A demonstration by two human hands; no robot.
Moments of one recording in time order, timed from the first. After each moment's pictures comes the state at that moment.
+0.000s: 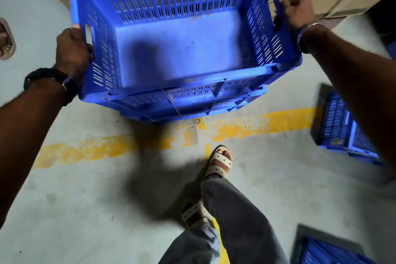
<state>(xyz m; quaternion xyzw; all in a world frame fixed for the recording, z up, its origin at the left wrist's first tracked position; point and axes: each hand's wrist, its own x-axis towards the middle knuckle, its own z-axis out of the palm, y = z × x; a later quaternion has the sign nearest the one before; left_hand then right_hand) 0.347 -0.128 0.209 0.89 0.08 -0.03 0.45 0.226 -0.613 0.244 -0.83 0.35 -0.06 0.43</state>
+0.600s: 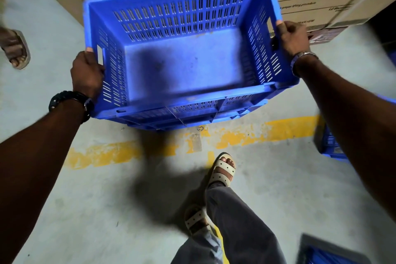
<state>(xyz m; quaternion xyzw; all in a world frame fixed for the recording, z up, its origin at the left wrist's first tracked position) 0.332 -0.128 0.209 0.93 0.08 -0.02 0.36 0.213 -0.599 0.242 -0.81 0.34 -0.07 0.47</state>
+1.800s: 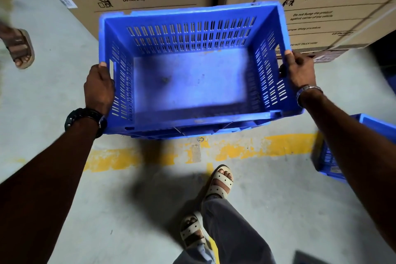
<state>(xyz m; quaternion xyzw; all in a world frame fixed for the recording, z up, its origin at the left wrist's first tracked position) 0.332 -0.136 0.216 0.92 0.10 -0.03 0.38 0.212 -0.602 0.236 -0.81 0.35 -0.07 0.47</state>
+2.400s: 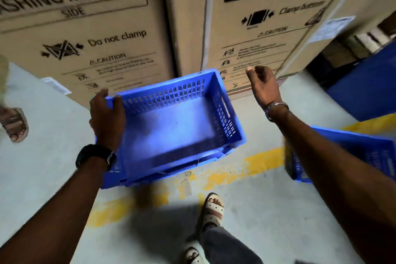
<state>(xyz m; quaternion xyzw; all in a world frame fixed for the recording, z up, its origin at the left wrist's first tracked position) 0.338 -0.258 0.368 0.92 0.03 0.04 0.39 0.204 -0.635 0.388 -0.78 0.38 -0.15 0.47</state>
